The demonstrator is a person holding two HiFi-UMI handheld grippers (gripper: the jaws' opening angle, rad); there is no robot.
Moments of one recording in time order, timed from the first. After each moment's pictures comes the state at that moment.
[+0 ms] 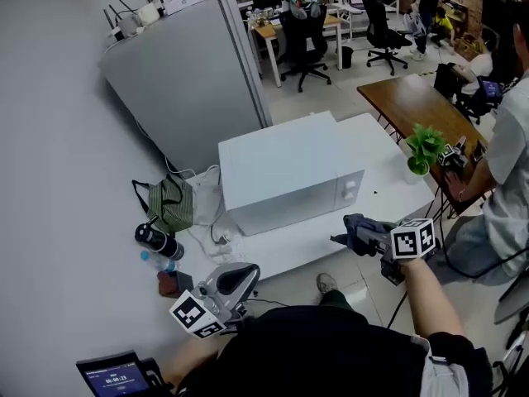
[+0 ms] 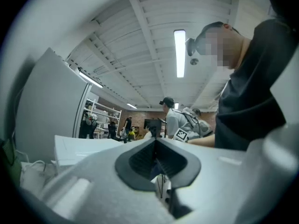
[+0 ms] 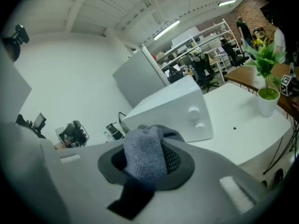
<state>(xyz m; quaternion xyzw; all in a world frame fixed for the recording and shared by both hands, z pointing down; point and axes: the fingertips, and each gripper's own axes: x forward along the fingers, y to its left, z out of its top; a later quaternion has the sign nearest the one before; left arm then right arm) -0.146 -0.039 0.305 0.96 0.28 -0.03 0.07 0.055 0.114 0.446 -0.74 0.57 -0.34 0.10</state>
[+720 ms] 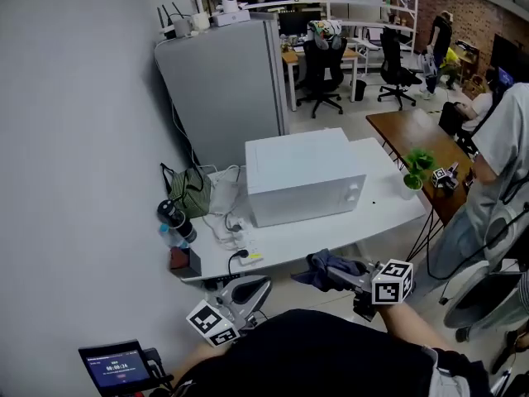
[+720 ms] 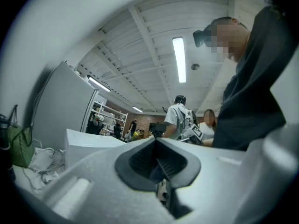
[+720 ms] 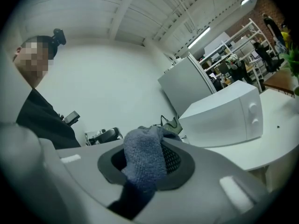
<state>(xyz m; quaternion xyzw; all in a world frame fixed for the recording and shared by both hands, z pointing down) -0.265 0.010 0.309 0.97 0.23 -0.05 0.11 -0.161 0.094 0.361 -0.66 0.70 -0.22 0.13</state>
